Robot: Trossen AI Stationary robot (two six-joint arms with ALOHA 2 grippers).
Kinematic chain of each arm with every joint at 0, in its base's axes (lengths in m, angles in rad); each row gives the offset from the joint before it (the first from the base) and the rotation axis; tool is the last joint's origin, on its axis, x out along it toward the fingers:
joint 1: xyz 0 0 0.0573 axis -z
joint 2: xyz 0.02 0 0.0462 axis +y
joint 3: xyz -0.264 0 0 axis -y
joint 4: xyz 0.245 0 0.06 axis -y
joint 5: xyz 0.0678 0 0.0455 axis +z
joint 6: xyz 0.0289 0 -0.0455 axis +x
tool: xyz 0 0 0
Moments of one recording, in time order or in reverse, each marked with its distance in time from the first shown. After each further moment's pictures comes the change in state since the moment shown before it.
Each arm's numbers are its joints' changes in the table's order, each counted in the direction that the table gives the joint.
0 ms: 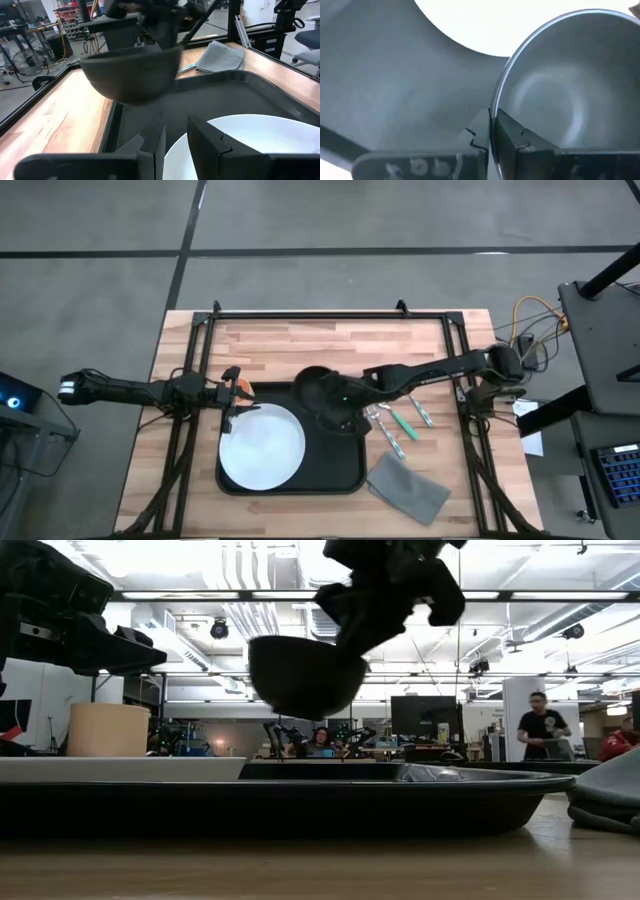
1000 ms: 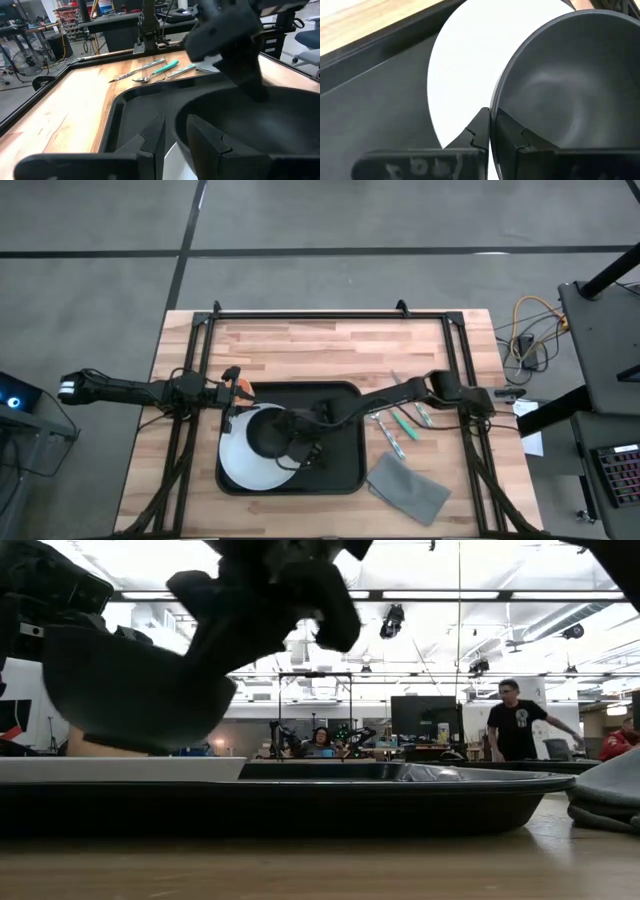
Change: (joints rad) left arm 0.000 0.000 0.000 0.000 0.000 0.000; right arm -0.107 0.503 0.574 -0.046 0.148 -0.200
